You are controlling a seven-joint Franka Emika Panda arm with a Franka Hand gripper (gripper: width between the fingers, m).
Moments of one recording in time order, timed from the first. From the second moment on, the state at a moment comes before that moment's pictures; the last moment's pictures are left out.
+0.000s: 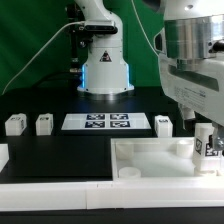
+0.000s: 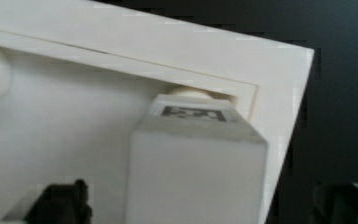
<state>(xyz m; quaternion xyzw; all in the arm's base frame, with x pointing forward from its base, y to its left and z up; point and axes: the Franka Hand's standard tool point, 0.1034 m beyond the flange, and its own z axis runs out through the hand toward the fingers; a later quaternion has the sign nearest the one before) 0.632 0.111 0.080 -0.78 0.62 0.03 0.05</state>
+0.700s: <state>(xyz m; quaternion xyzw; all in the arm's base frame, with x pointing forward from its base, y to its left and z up) 0.629 0.118 0.079 -0.93 0.37 0.02 0.05</state>
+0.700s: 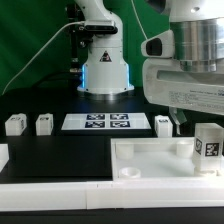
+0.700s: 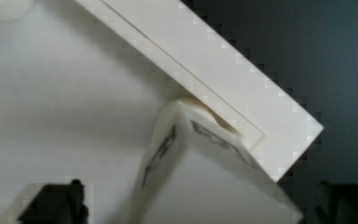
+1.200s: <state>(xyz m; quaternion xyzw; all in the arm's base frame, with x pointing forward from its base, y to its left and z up) 0.629 0.119 0.078 -0.99 0.13 0.00 0.06</state>
